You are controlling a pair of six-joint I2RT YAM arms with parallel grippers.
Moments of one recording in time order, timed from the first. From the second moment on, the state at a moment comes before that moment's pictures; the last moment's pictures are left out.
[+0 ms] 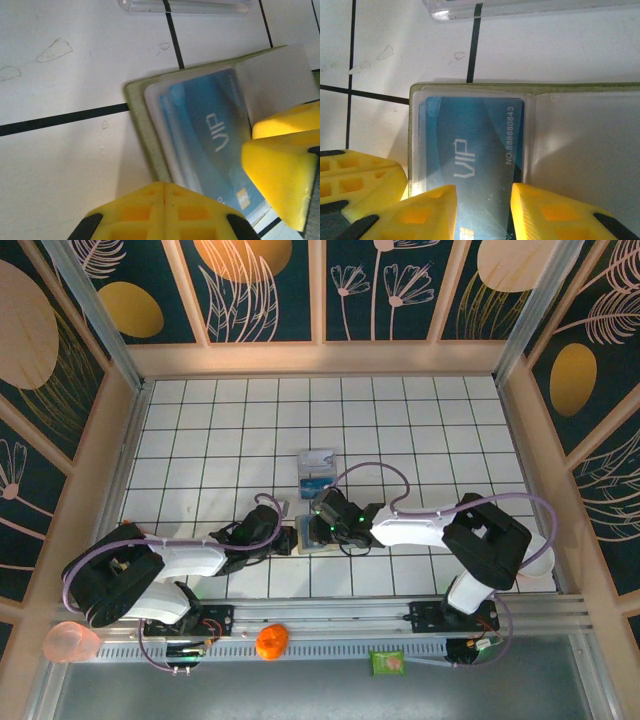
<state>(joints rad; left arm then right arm) -0.84 1.39 0.33 0.27 0.05 -0.76 1.02 1.63 0.79 -0.15 0.05 0.88</state>
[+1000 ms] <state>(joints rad) -0.86 1.49 0.49 0.24 0.06 -0.71 0.89 1.48 0.67 -0.13 -0.12 0.76</state>
